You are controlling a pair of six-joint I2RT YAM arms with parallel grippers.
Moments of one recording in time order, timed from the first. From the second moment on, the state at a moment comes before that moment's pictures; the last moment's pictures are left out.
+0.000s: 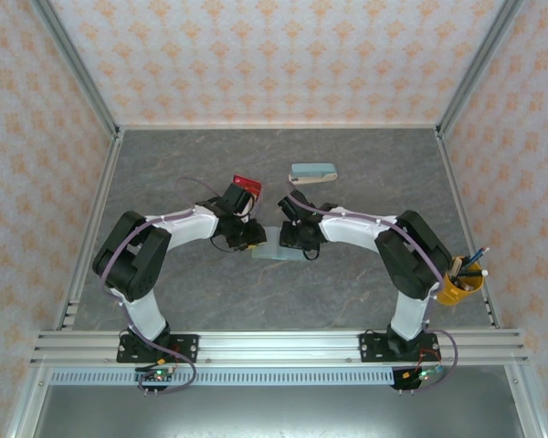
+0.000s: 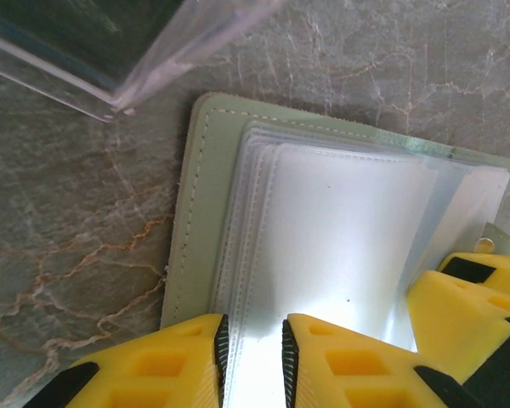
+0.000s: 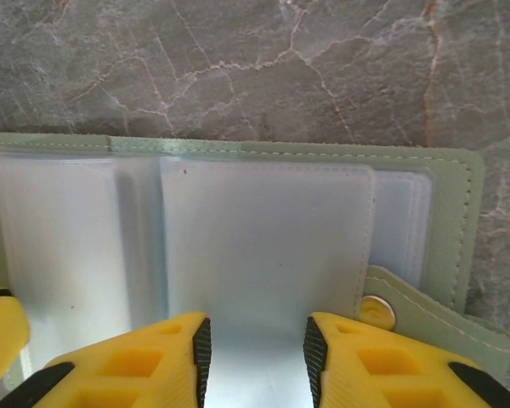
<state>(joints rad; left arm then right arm) -0.47 1.77 0.99 -0.39 0.36 -0.80 0.72 1.81 1.10 -0.47 -0.05 0.80</state>
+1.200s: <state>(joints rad) -0.50 1.82 1.09 -0.46 0.37 -0.75 0.71 1.82 1.11 -0.47 -0.08 0.81</state>
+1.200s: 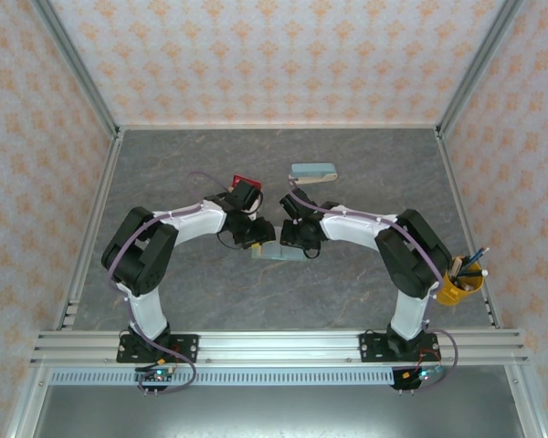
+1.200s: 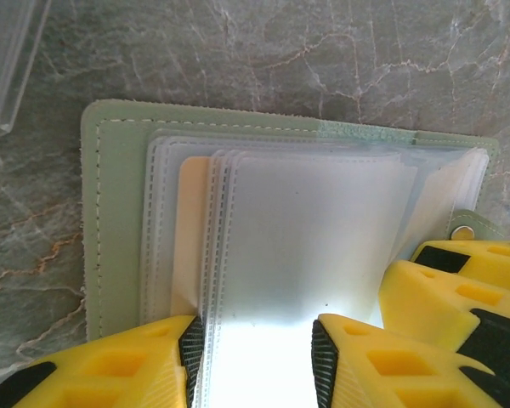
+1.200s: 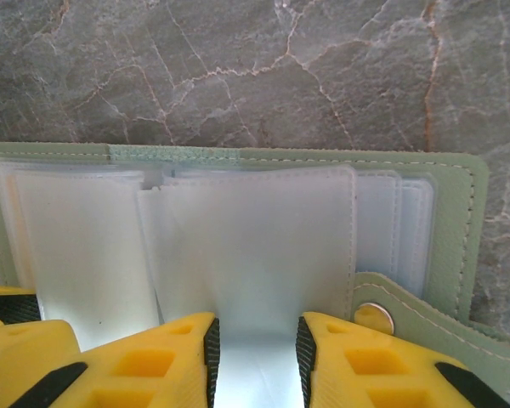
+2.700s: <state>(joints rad) -0.54 1.76 1.02 -0.18 0.62 -0.80 0.68 1.52 0.93 -0.41 0.11 0.88</state>
